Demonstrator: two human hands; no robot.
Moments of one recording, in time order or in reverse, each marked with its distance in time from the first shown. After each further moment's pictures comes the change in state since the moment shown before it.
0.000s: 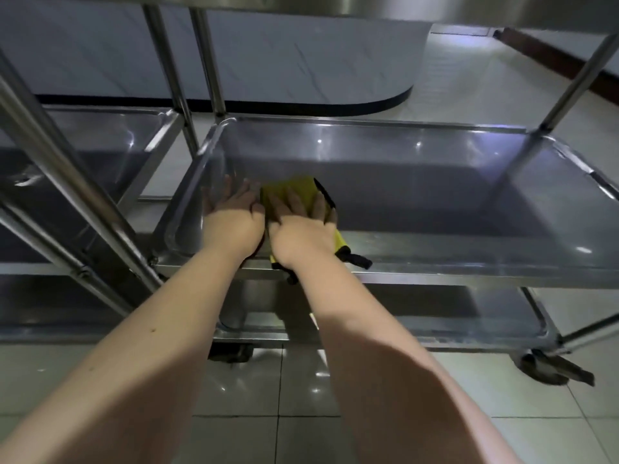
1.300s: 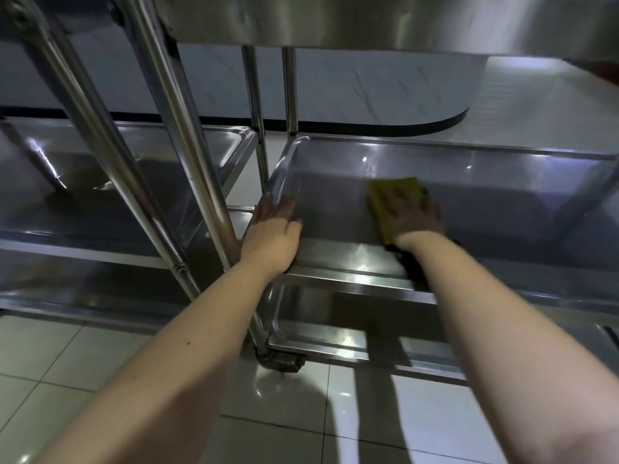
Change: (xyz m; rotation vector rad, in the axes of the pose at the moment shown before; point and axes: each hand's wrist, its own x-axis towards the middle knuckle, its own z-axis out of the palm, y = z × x) left_hand -0.021 -0.062 -0.036 -0.222 -0.147 -0.140; right_hand 0.049 0.060 -0.026 0.000 0.062 0.114
